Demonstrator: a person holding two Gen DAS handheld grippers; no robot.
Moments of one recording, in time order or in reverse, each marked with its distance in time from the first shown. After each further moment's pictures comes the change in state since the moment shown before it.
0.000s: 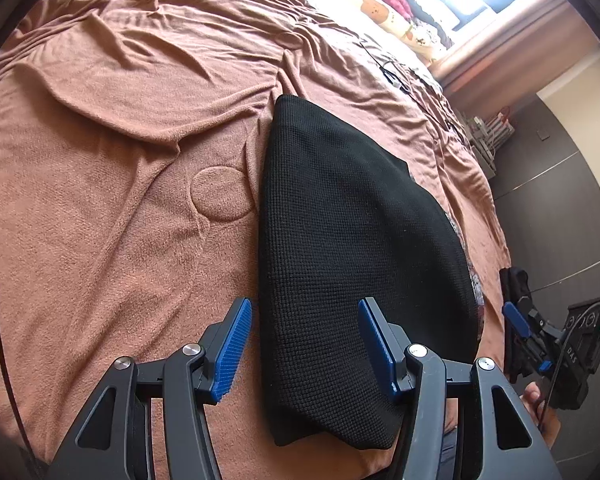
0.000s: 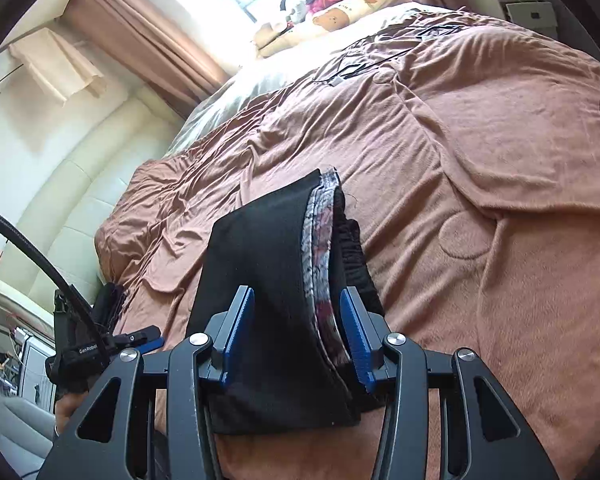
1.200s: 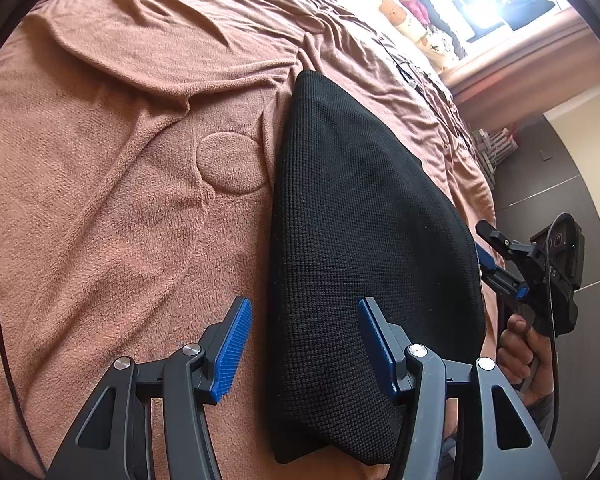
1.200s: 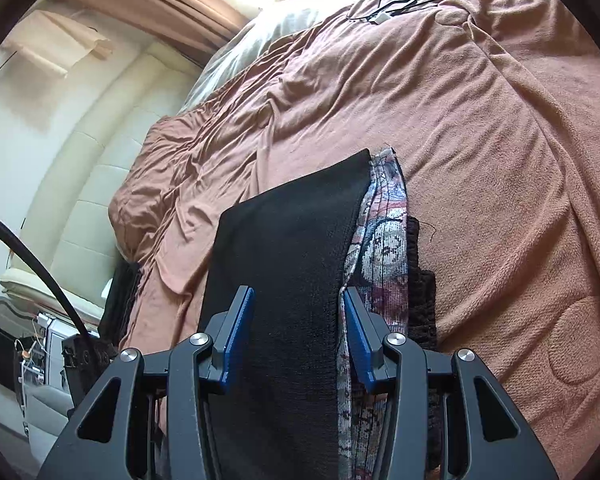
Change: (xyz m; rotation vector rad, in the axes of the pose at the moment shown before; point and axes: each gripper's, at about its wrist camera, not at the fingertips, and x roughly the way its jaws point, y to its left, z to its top) left arm 0.024 0.021 -0.016 -0.089 0.022 -0.043; right arm 0.154 -0.009 0.082 0.008 0.229 0.114
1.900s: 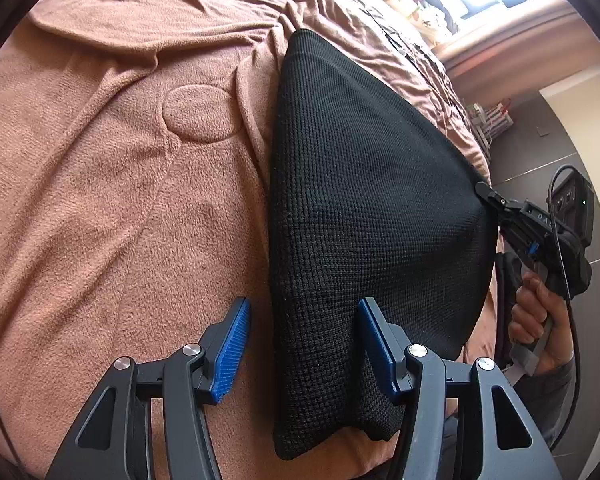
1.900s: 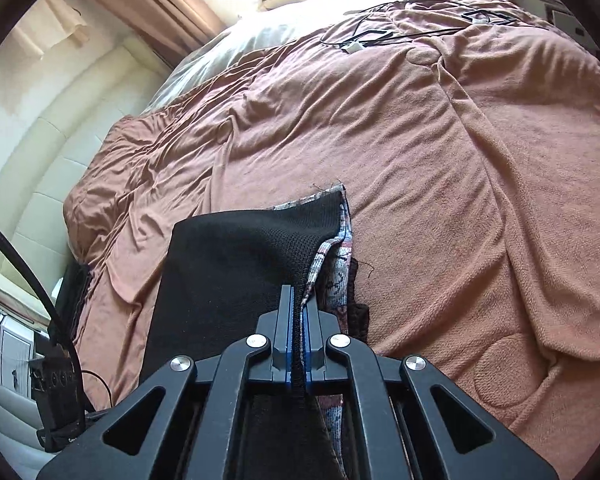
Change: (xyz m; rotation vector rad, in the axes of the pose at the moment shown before) left arm 0.021 -0.013 -0.018 0.033 0.089 -0.019; right arm -0.026 0.022 0.006 -0.080 -0.050 -0.193
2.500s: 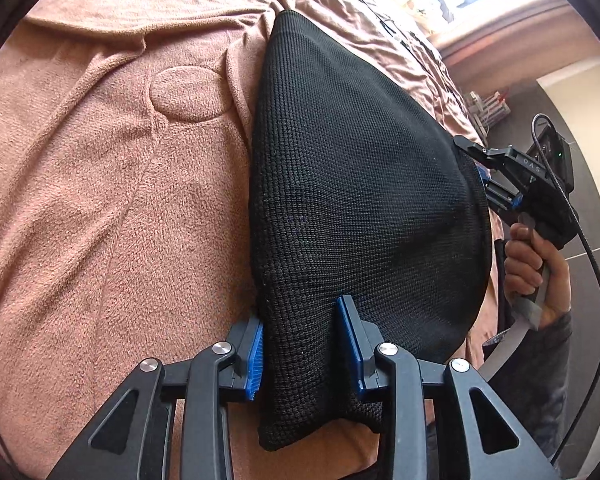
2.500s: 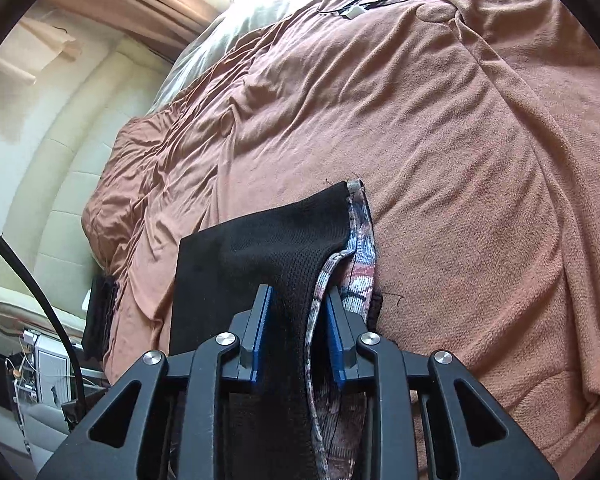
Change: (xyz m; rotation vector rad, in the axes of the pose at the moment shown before) left arm 0.011 -0.008 0.000 0.018 0.029 -0.006; right arm 0.046 -0.018 0.031 0.095 0.087 0.117
